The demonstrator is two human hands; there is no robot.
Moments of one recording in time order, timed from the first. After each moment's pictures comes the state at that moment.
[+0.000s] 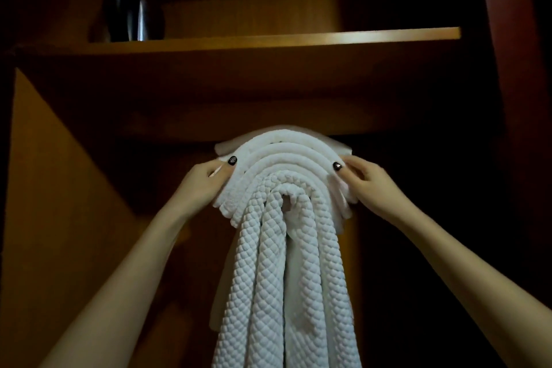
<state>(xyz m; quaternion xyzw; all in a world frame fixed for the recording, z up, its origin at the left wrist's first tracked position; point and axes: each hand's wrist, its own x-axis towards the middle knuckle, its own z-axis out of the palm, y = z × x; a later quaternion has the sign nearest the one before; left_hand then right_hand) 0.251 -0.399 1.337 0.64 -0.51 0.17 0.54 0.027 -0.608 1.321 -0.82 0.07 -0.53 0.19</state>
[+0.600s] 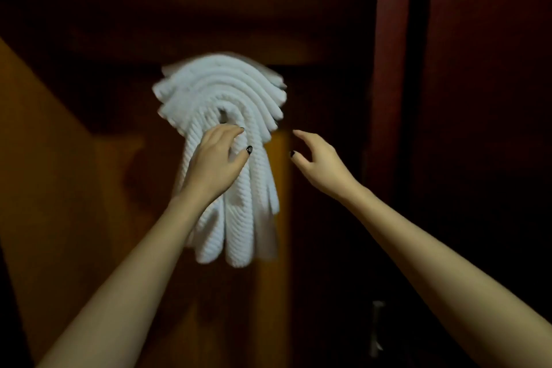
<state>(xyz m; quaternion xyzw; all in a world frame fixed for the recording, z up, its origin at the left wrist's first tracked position) 0.091 -0.404 1.228 0.64 -0.56 0.30 0.43 -0.091 -0.528 1.229 -0.87 0.19 -0.44 0.14</state>
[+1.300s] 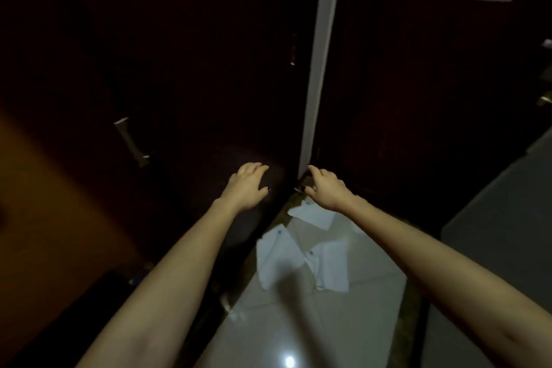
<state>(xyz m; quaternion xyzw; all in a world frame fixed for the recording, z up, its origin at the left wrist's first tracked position) -0.339 -0.455 0.860 0.52 -0.84 -0.16 0.05 -0.553 -0.399 0.869 -0.66 0.73 -0.05 0.20</state>
